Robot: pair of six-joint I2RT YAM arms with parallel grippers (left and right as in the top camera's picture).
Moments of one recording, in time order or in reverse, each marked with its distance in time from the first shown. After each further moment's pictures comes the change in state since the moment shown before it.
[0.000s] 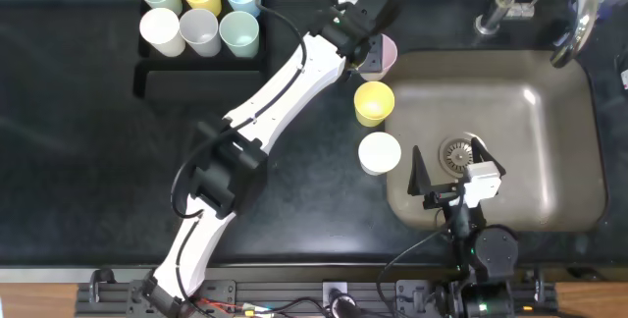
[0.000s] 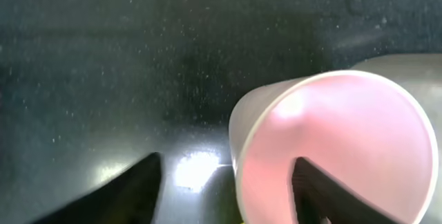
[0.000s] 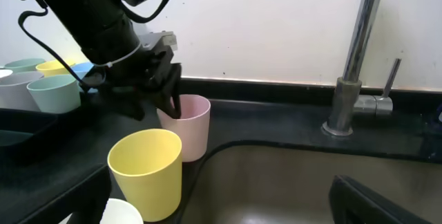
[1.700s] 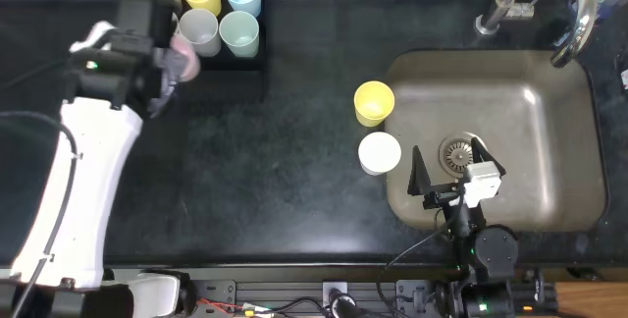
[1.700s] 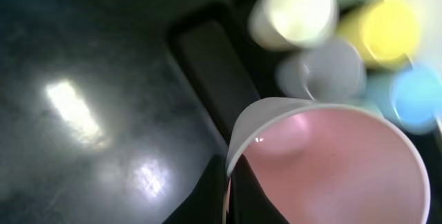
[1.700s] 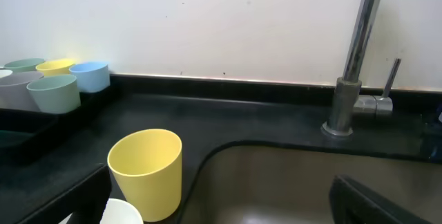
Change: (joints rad) left arm 0.562 -0.879 -0.727 -0.135 -0.209 -0.534; right arm 0.000 0.000 0.000 0.000 0.000 0.000
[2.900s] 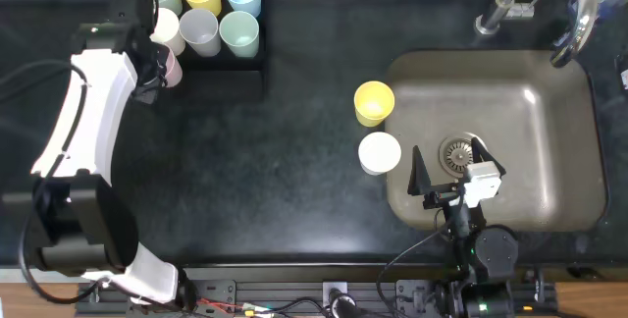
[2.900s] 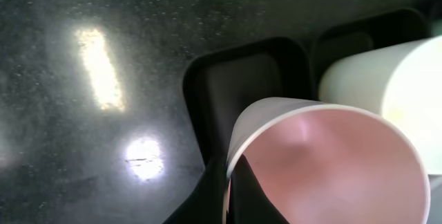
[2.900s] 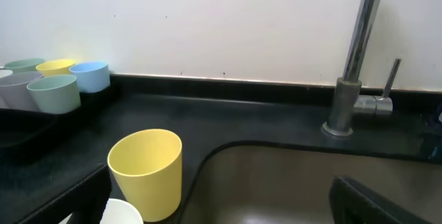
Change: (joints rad) left arm 0.148 0.297 -0.009 0.128 0.051 -0.086; right arm 0.000 0.000 0.000 0.000 0.000 0.000
